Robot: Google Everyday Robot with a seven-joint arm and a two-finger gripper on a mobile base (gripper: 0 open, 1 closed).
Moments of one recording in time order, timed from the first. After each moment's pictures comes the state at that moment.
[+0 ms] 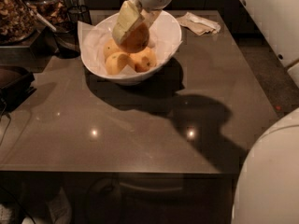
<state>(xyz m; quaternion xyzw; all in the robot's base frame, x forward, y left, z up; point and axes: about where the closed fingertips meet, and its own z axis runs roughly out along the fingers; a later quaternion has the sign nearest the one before) 0.624 0.030 0.992 -0.42 0.87 0.16 0.21</state>
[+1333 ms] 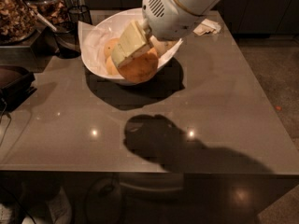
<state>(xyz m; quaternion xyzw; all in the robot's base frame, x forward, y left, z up) 0.499 0.013 0.999 -0.30 0.90 0.21 0.23</state>
